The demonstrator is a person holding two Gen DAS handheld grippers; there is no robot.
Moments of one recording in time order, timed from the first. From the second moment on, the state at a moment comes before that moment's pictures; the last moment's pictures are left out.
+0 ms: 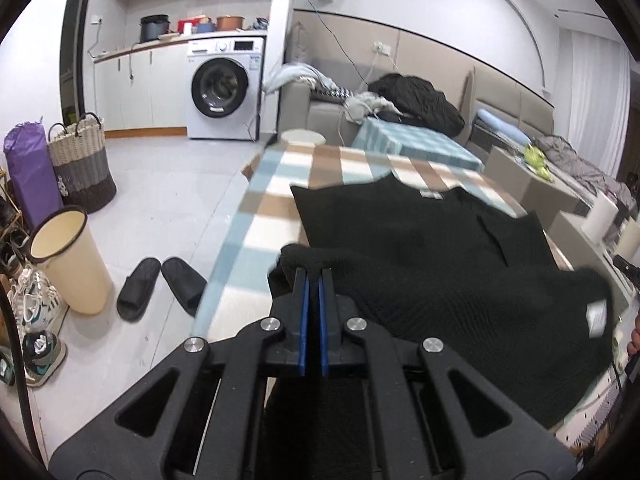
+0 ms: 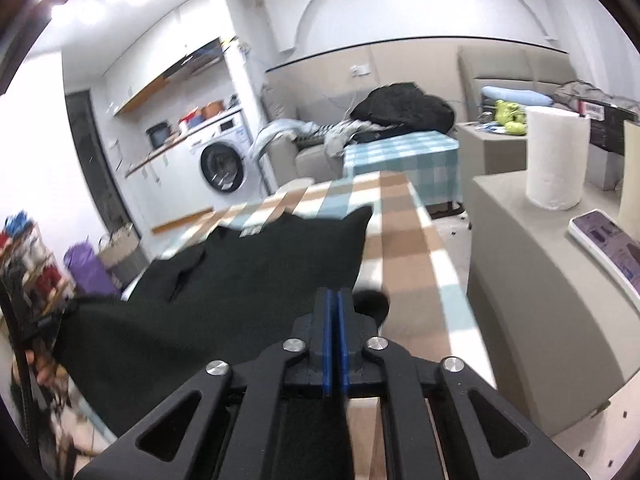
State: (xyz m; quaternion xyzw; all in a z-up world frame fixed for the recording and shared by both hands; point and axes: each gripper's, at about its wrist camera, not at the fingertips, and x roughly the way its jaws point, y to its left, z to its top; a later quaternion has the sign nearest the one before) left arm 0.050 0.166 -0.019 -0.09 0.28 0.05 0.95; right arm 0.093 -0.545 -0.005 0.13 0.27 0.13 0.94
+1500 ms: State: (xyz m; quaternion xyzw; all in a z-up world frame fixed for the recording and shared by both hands) left arm 0.089 0.180 -0.024 -0.11 0.29 0.05 0.95; right arm 0.124 -0.525 -0.007 0.16 0.28 0.14 0.94
